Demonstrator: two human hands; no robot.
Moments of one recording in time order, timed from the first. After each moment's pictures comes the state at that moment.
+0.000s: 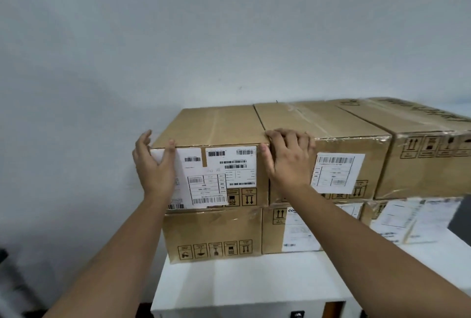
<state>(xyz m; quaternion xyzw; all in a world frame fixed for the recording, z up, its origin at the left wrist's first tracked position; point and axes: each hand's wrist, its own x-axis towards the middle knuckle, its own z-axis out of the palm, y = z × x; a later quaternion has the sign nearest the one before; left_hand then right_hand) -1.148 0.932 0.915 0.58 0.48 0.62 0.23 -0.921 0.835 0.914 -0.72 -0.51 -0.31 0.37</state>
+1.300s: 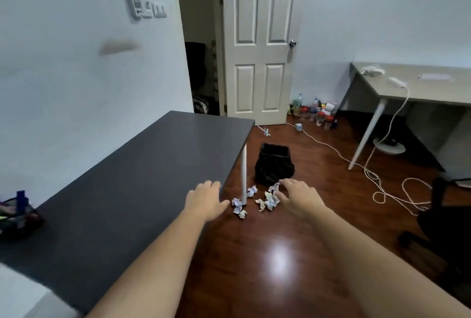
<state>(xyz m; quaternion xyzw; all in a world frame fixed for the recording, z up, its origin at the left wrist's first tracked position) -0.432 0.316 0.765 0.99 -0.07 -0.06 0.07 -0.446 0.077 0.755 -0.99 0.01 0.04 0.12</state>
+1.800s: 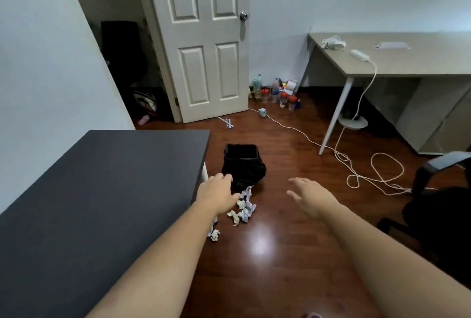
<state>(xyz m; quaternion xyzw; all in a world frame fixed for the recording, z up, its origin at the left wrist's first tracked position) -0.130 0.142 0.733 0.97 -0.21 -0.12 0.06 -0.213 -0.089 0.712 -0.97 0.14 0.09 0.18</state>
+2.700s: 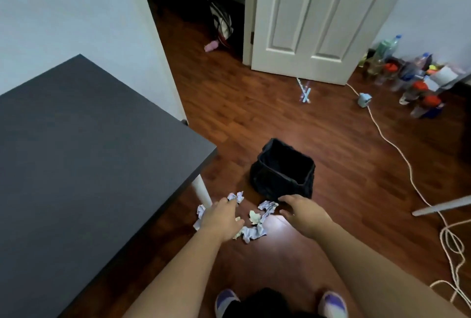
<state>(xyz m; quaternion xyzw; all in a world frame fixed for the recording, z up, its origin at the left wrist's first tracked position) 0.195 -0.007 0.513 0.94 0.08 -0.28 0.16 0.258 -0.217 0.513 -0.93 -0.16 0.31 0.10</state>
